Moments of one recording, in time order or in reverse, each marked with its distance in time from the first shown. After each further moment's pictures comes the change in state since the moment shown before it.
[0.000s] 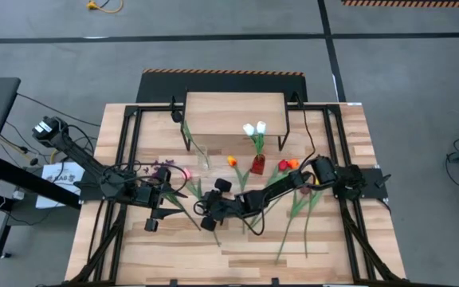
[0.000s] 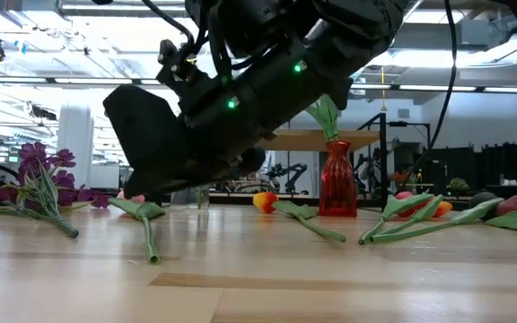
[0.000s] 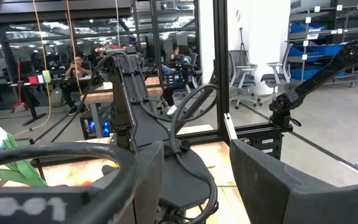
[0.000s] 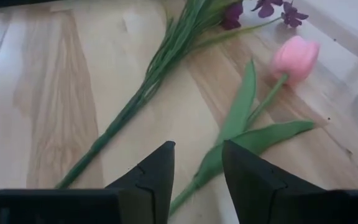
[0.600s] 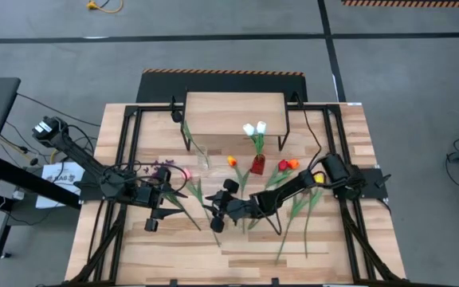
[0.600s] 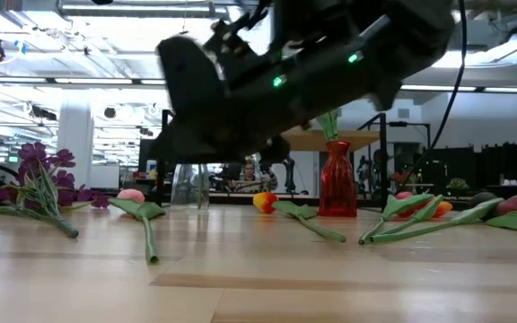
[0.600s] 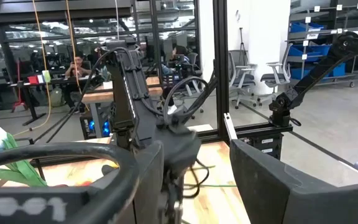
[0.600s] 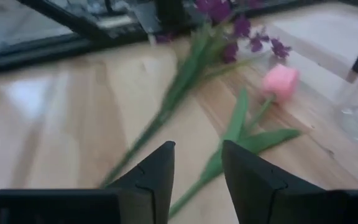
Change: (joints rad) left arm 0.000 0.000 0.000 0.000 0.001 0.000; right arm 0.029 -0.108 -0.239 0.310 0.023 0.008
